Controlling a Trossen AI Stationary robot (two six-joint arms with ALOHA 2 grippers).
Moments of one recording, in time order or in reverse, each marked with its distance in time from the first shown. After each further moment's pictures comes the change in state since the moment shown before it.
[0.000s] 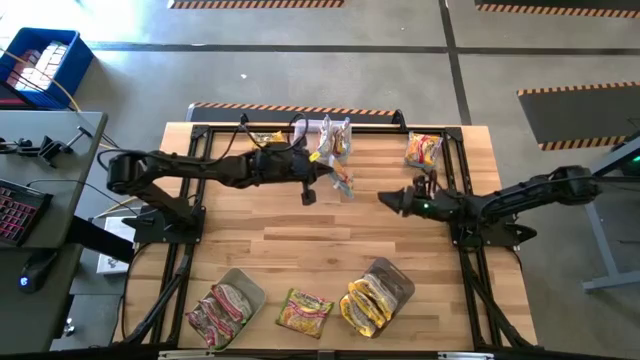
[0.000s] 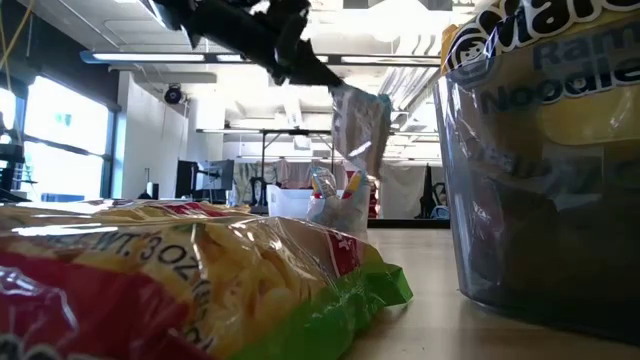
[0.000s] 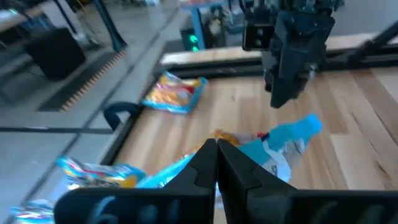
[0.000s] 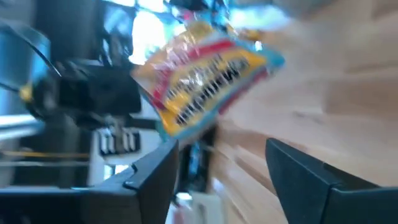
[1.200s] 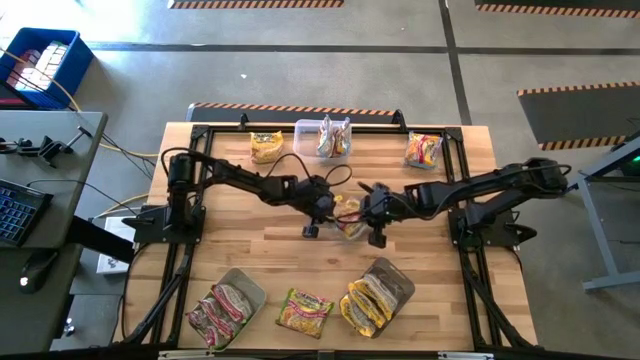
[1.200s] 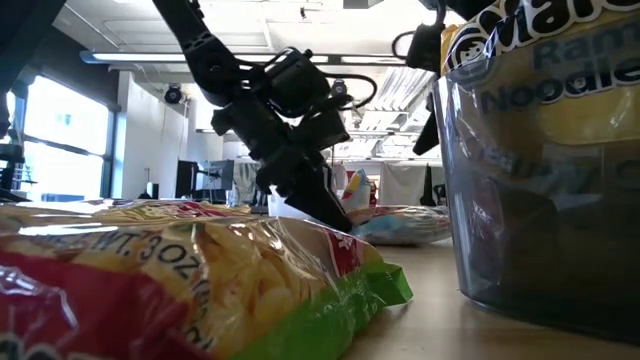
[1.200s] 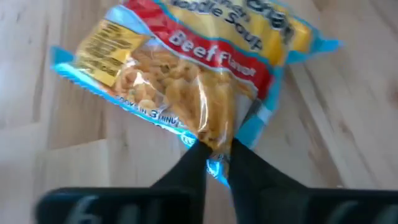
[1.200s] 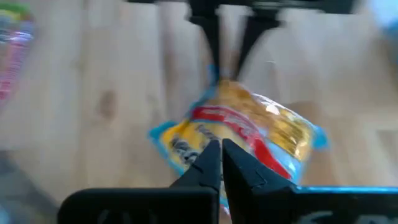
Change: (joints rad) left arm -0.045 0.469 0.053 -0.078 0.300 0.096; right arm 0.036 0.410 0.737 -1.111 -0.238 -1.267
